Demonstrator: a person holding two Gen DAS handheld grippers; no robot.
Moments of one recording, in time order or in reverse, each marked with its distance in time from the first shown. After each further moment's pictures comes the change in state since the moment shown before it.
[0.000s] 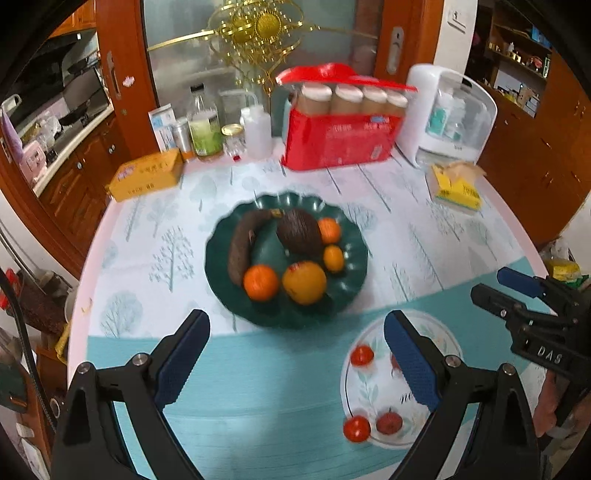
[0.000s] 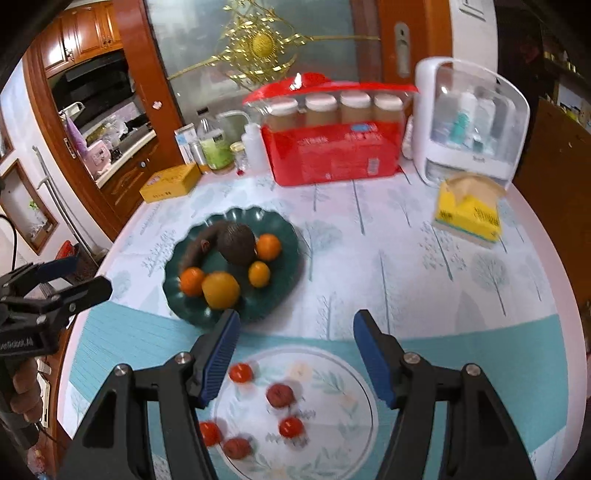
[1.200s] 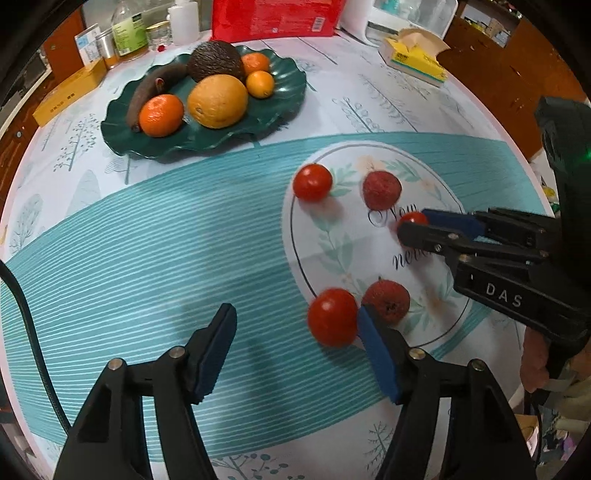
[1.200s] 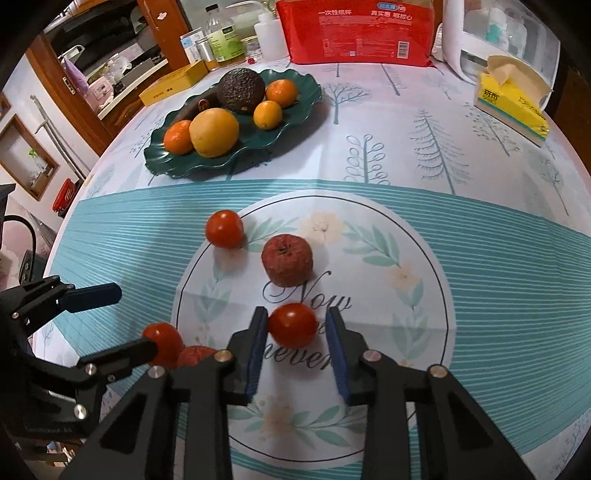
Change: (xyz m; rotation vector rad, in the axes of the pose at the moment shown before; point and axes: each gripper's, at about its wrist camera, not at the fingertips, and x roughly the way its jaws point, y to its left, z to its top) left arm 0.093 -0.037 -0.125 0.117 0.283 -0.165; right arm 0.087 0.014 -0.110 -0.051 0.238 0.063
